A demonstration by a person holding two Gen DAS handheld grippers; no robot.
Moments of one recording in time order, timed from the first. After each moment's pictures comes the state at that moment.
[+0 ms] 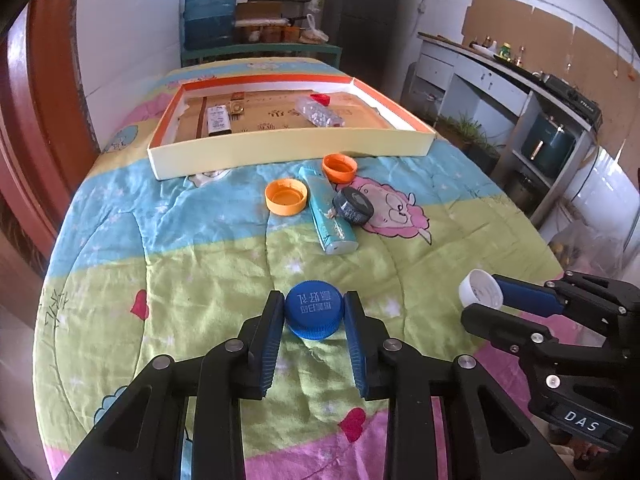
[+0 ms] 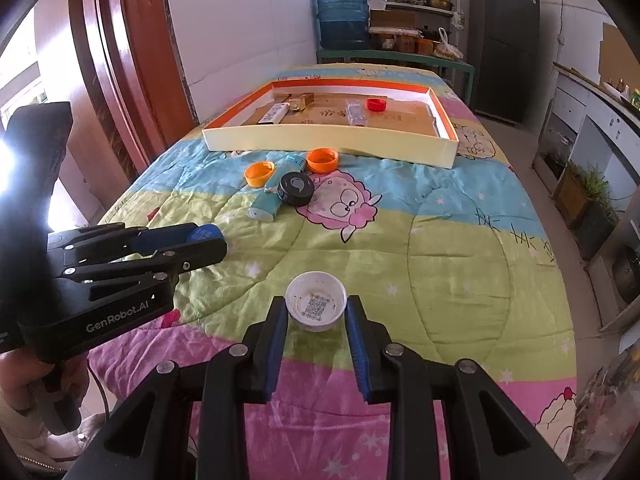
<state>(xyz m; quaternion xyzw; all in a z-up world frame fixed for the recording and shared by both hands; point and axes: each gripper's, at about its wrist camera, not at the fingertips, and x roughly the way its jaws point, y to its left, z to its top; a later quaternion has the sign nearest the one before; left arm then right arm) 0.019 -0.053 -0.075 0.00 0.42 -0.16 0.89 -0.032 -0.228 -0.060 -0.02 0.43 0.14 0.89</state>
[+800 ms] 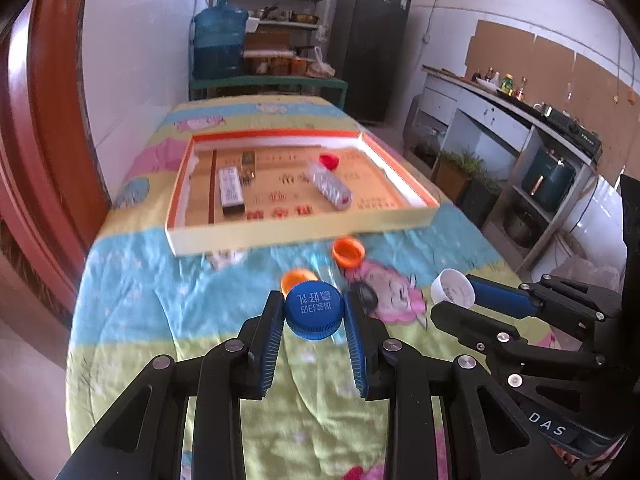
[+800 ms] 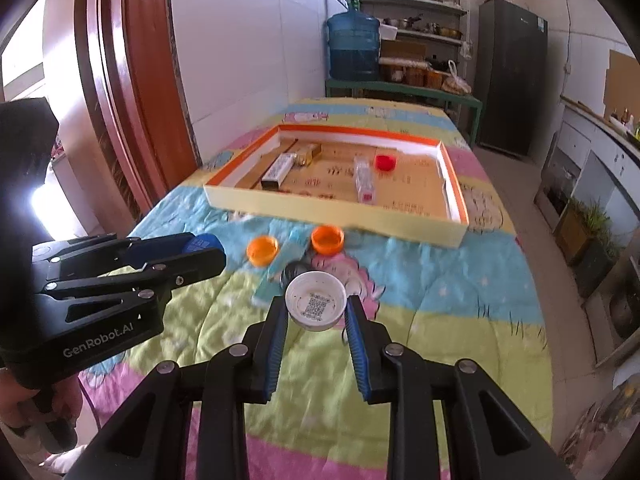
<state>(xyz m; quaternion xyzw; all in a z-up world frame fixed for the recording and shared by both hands) 0.049 -0.044 -0.023 -0.02 0.37 -0.15 0.92 0.010 -0.215 -0.023 -0.04 0.38 0.15 0.91</state>
